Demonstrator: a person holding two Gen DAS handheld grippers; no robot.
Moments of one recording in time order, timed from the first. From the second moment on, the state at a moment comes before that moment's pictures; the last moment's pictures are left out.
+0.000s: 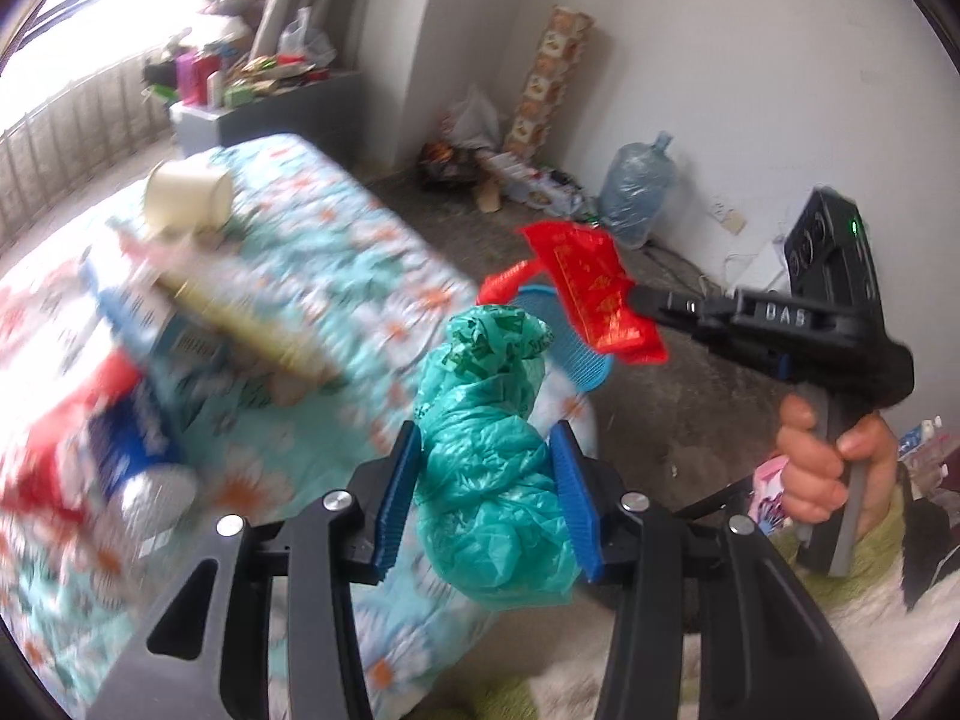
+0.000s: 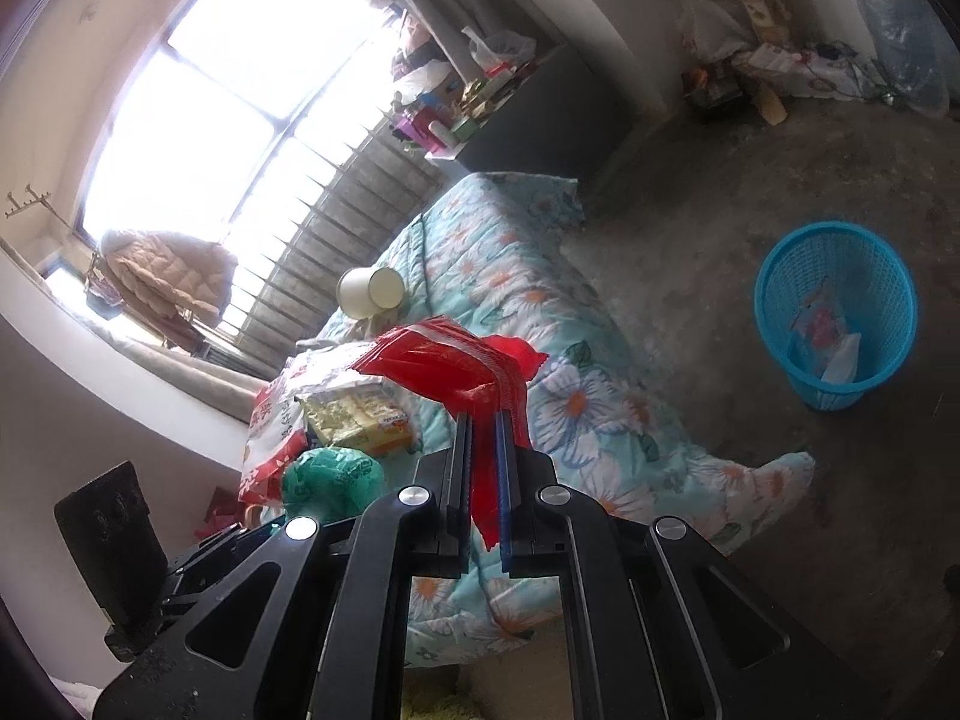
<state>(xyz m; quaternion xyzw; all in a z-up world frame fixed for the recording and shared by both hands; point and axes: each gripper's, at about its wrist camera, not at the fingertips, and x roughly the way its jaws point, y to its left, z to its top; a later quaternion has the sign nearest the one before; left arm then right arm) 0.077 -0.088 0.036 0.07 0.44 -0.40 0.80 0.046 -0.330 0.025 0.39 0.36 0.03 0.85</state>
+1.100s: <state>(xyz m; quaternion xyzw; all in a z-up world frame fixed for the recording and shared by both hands) 0.213 -0.406 -0.057 0.06 0.54 -0.47 0.70 0.029 -0.537 -0.131 0.53 0.35 -0.22 0.74</state>
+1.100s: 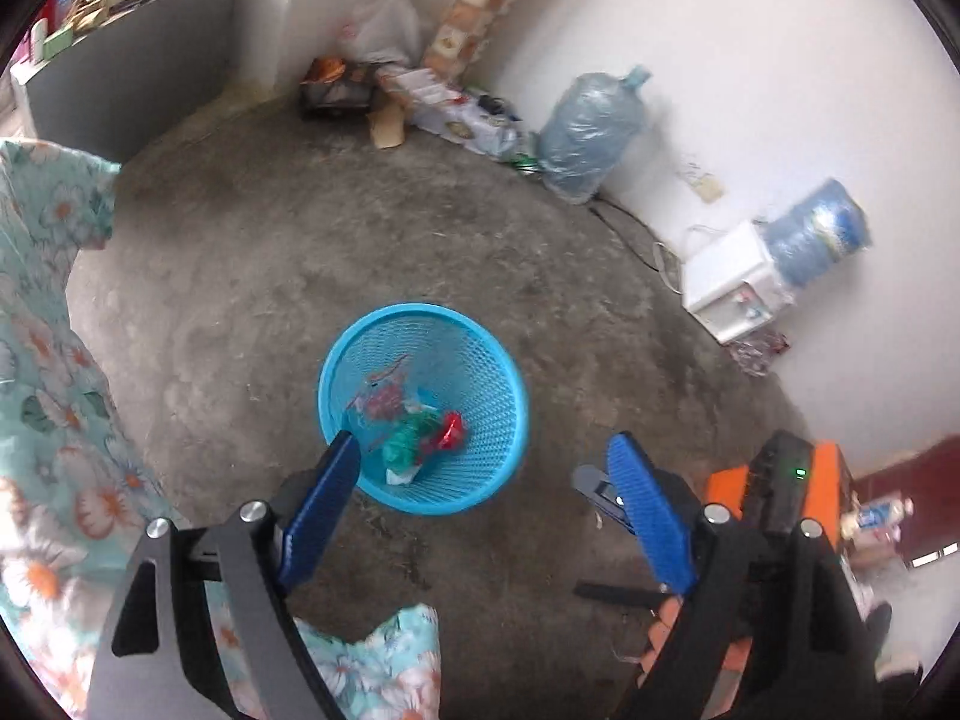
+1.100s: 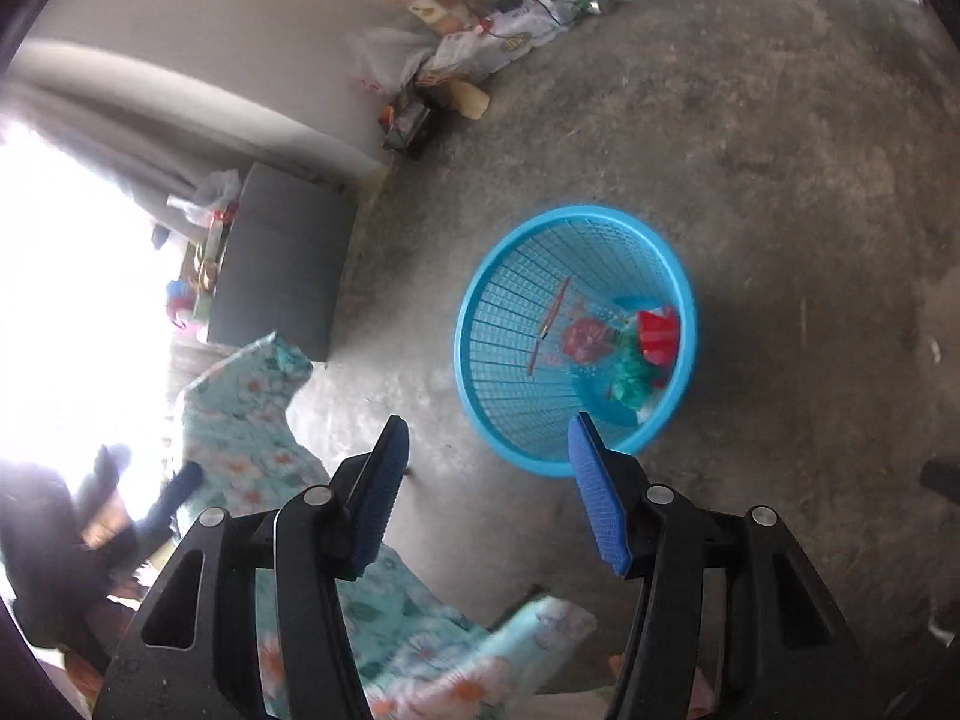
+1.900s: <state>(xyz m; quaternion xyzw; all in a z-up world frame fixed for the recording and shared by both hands) 0.137 -0.110 0.070 0.07 0.38 -0.43 0.81 0.059 -0.329 0.039 0.10 0.35 -0.28 0.89</state>
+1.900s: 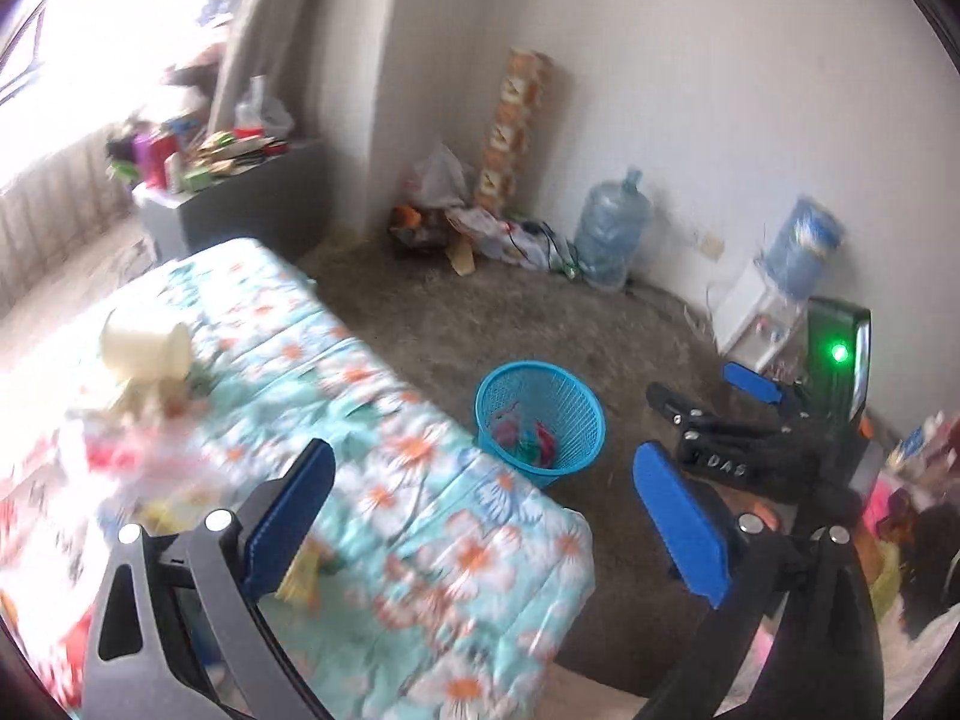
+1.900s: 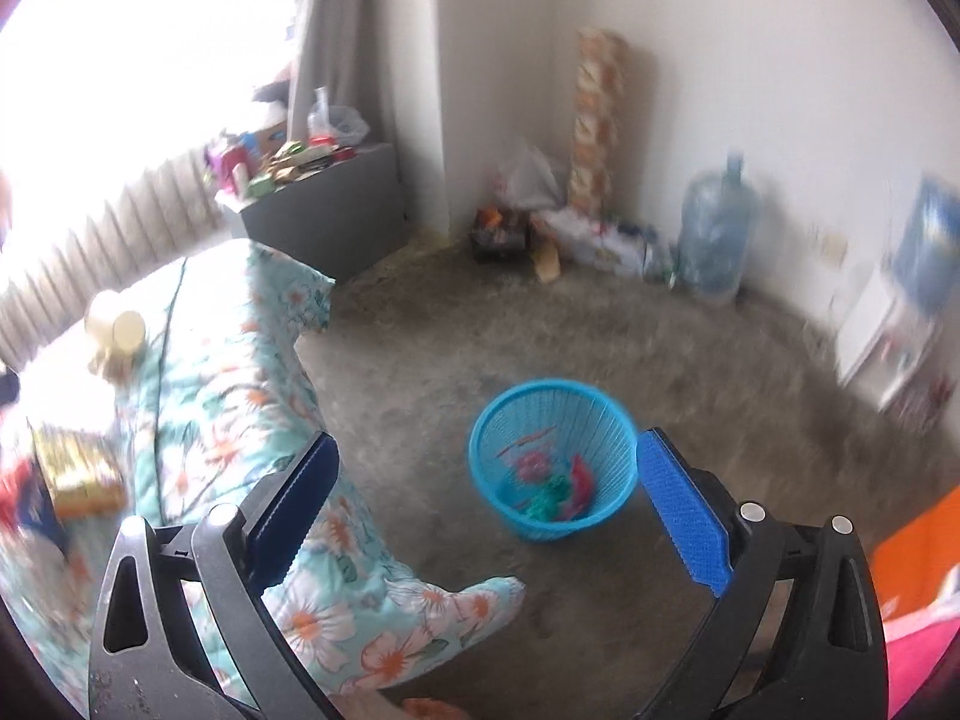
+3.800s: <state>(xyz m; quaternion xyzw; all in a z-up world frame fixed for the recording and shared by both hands) 0.271 0.036 0.012 -0.11 0.48 -0.25 0.84 0.168 -0.138 0.003 0.05 0.41 0.13 0.90</state>
